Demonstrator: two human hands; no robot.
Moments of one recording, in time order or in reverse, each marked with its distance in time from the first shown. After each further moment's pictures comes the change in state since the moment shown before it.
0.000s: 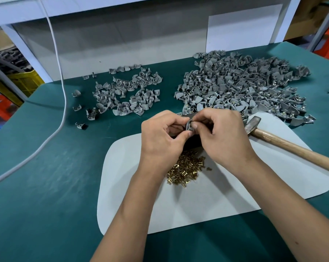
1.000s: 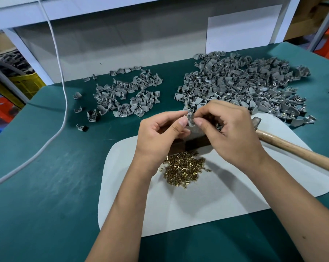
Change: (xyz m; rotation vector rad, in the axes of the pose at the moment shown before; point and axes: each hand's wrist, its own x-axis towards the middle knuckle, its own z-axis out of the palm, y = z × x) left_hand 0.002 0.007 -0.012 -0.421 -0.090 -0.231; right_hand 0.005 0.012 -0.016 0.066 0.007 -0.298
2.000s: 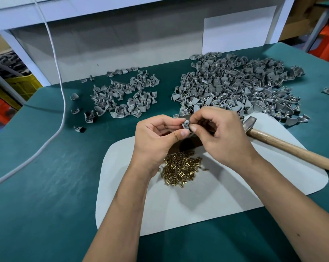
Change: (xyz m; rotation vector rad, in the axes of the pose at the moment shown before) left_hand -0.003 -0.002 0.004 -0.059 0.001 -0.023; right_hand -0.004 -0.001 0.005 0.064 -0.059 0.126
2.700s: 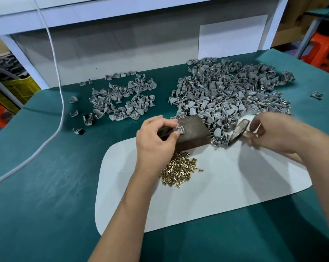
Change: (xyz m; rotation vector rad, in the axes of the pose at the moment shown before) left_hand 0.000 -0.009 0.005 0.652 0.219 0.080; right_hand 0.000 0.054 -0.100 -0.732 -0.449 0.579
